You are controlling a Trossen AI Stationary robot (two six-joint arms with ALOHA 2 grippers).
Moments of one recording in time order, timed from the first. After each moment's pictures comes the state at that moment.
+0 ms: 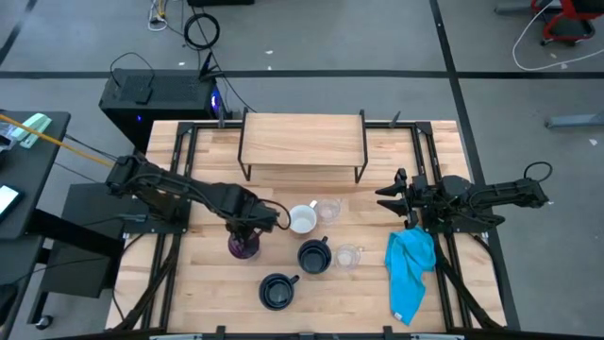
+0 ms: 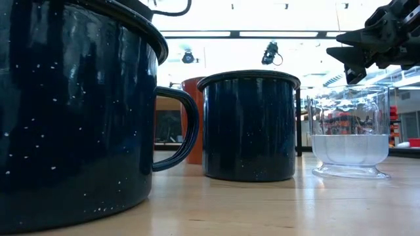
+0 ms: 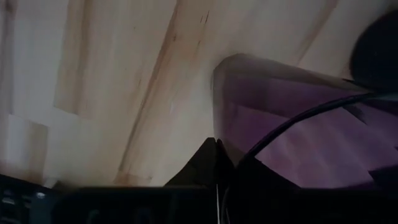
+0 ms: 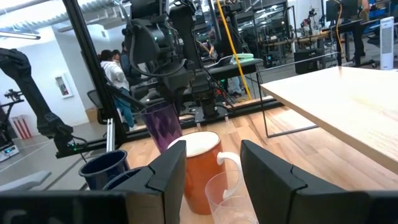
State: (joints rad) left arm -0.23 1.62 1.34 -1.28 0.05 -0.64; right arm 0.09 0.07 0.01 0.14 0.10 0.23
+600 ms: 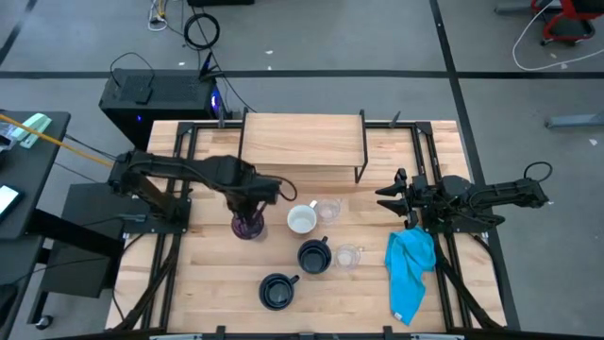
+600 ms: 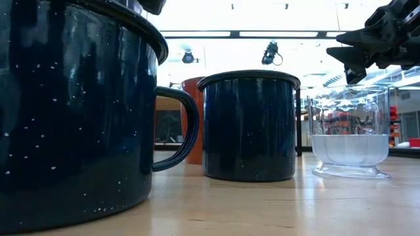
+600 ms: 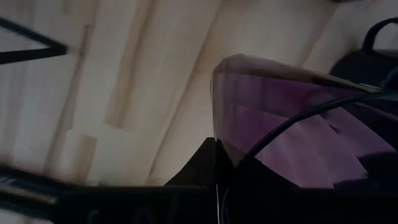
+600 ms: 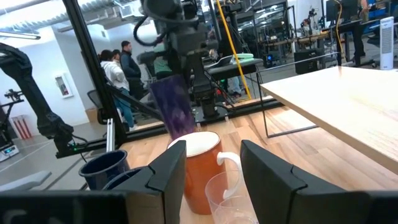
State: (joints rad) left arm -0.09 1.62 1.59 -1.47 0.03 -0.49; right arm 0.09 0.07 0.01 0.14 0.10 0.23
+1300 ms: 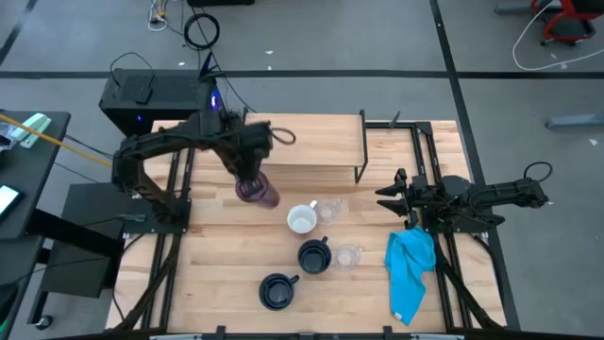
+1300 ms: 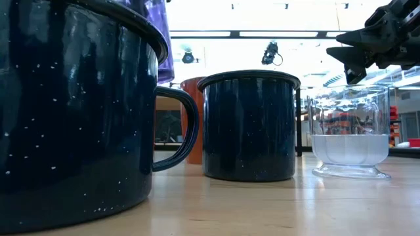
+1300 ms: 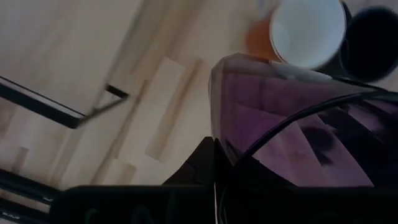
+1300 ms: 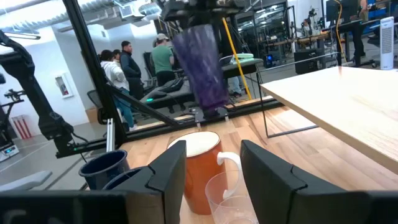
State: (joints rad) left arm 0.18 1.62 1.86 -1.57 0.02 -0.30; right arm 0.09 0.07 0.01 0.14 0.10 0.23
